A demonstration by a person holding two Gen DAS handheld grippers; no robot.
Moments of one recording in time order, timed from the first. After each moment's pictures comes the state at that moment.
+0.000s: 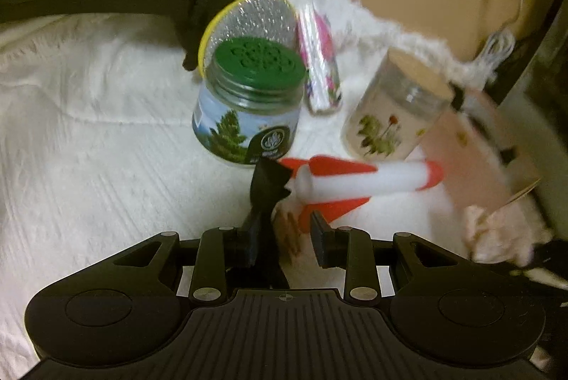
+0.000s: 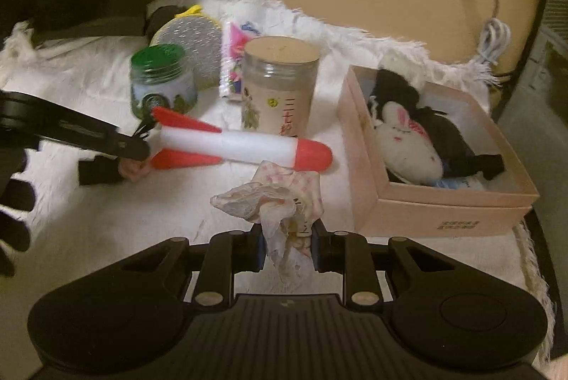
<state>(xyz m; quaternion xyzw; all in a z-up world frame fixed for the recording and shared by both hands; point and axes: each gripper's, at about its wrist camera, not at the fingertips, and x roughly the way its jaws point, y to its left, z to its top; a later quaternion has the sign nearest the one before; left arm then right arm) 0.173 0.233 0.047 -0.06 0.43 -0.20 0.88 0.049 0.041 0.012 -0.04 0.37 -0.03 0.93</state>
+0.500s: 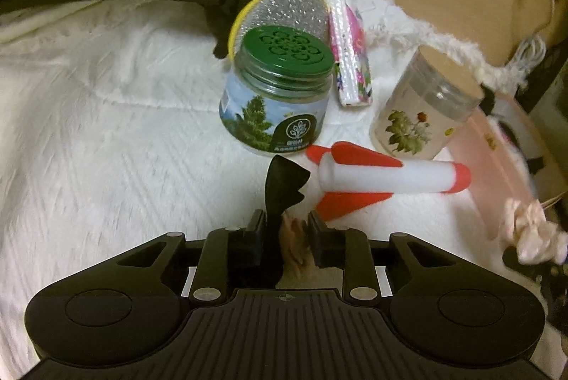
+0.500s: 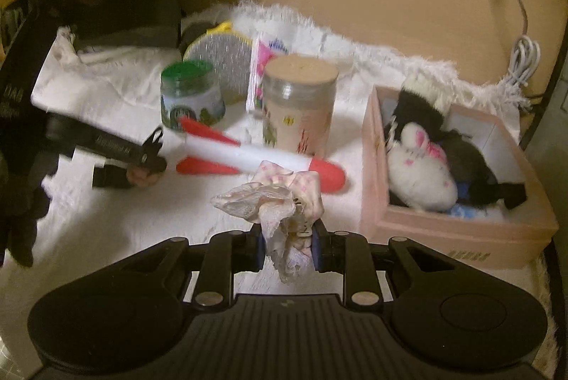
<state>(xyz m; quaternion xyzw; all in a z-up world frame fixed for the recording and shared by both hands) 0.170 0.217 0.038 -0.05 0.44 -0.13 0.89 0.051 0.008 0.033 -0.03 0.34 0.06 0.94</state>
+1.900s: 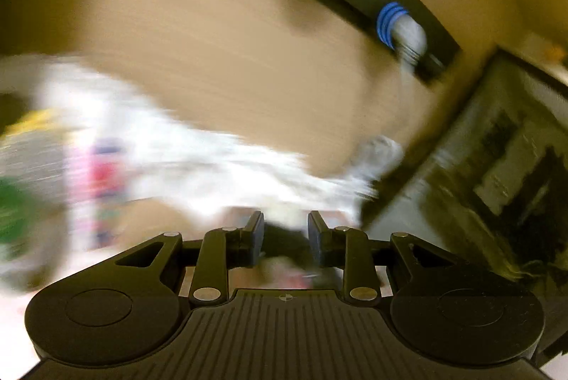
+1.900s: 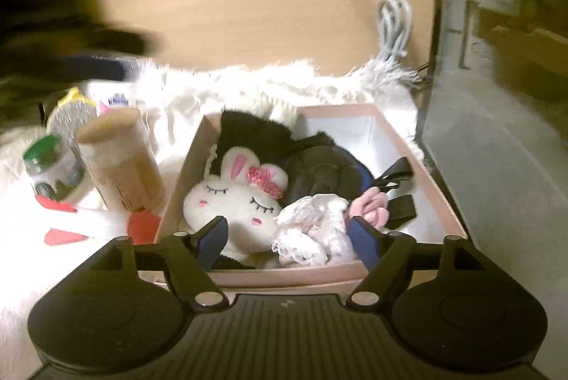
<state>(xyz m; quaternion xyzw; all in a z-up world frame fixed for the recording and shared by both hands) 0.207 0.056 0.134 -0.16 0.31 -0.30 0.89 0.086 -0.114 0.010 0.04 0.31 -0.06 0.95</state>
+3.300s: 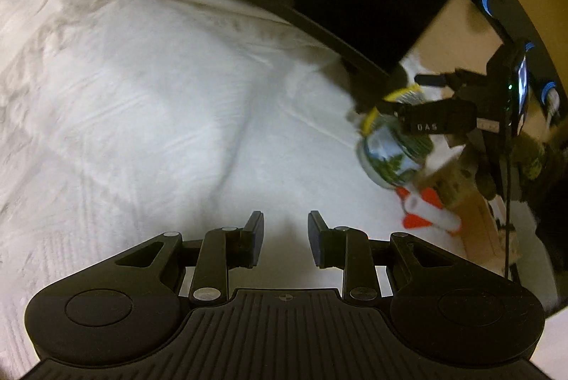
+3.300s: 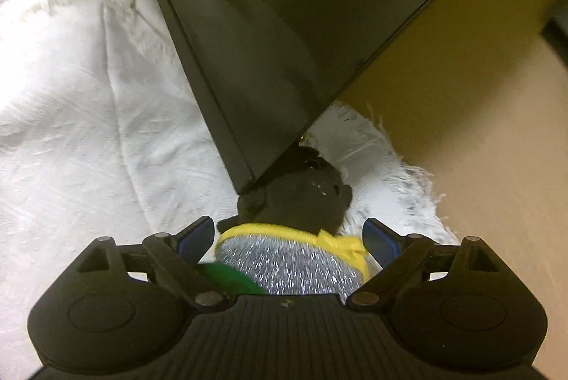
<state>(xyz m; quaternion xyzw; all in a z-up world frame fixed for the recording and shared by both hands) 0.106 0.410 0.064 -0.22 0.39 -0.12 0.89 0.288 0.196 0.042 -0.36 0.30 0.20 0.86</state>
